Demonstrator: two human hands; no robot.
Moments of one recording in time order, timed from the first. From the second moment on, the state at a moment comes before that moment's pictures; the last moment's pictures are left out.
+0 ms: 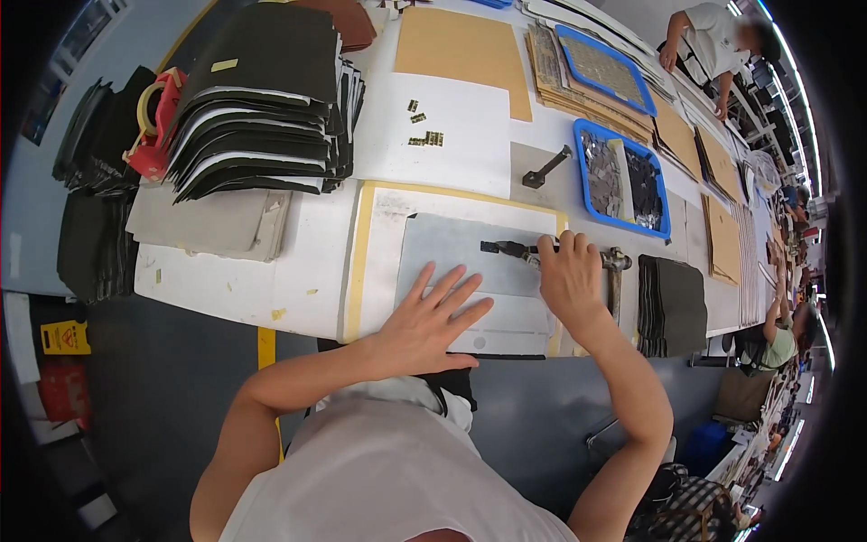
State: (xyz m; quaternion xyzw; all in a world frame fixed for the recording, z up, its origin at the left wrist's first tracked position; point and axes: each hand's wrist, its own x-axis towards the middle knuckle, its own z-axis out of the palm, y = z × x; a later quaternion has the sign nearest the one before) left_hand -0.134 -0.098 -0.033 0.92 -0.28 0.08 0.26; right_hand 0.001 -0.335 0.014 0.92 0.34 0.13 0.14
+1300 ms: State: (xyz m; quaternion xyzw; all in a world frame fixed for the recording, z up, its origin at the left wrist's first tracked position) left_hand -0.135 -0.099 -0.031 0.92 -0.27 0.07 0.26; right_hand 0.001 -0.318 0.021 0.90 0.38 0.14 0.14
